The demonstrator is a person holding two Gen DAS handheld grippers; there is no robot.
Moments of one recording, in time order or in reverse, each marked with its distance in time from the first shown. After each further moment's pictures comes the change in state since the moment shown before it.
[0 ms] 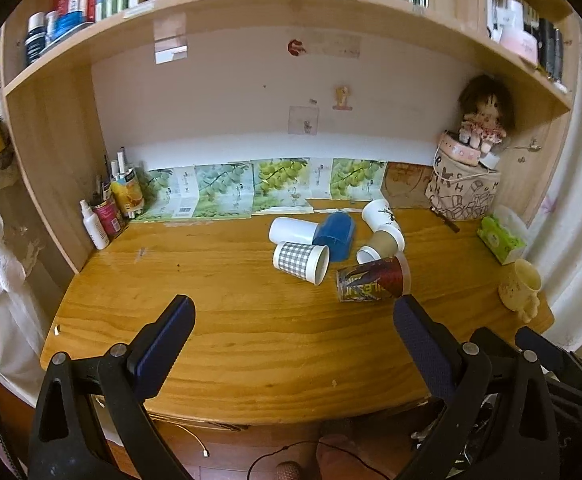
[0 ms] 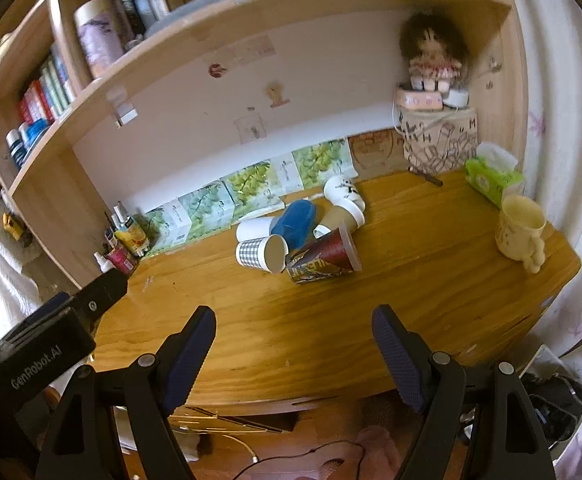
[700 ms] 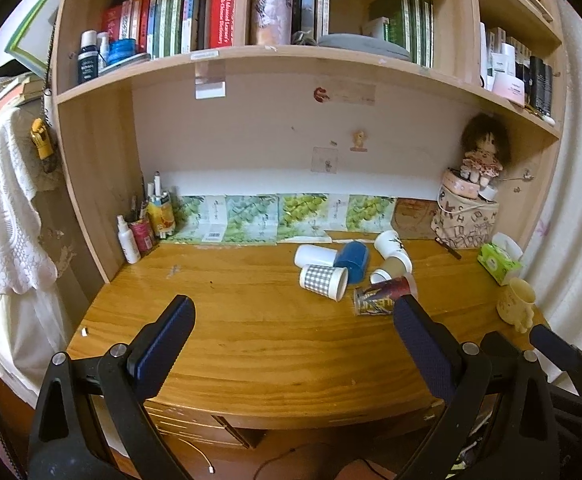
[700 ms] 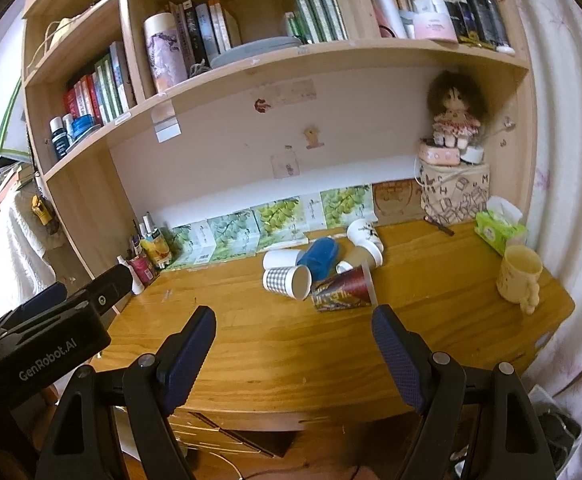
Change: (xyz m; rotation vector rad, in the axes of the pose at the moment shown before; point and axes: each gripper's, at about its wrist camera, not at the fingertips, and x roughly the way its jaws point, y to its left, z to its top) left arm -0.073 0.040 -0.027 -0.036 -0.147 0.018; right arm -0.059 0.043 -0.028 -0.125 -0.159 0.009
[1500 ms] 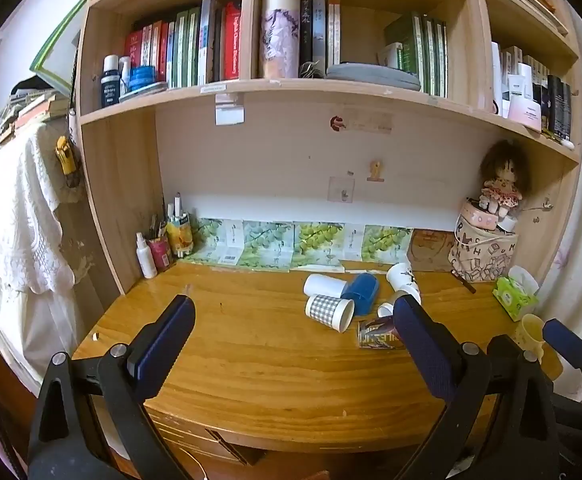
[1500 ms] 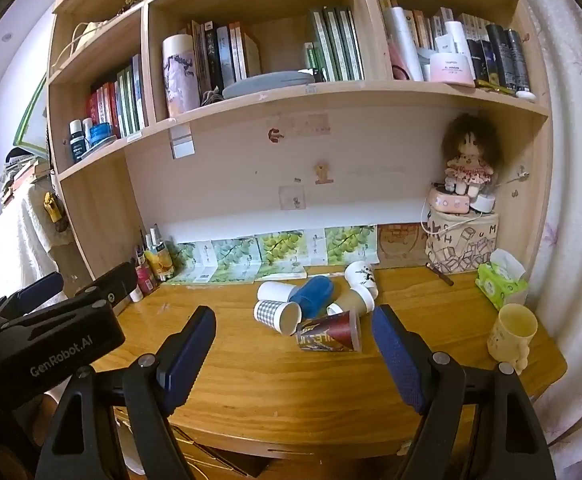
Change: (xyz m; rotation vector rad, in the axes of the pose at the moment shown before) left arm -0.007 -0.033 0.013 -0.048 -0.094 0.116; right arm 0.000 -0.027 0.033 -0.122 -0.094 0.062
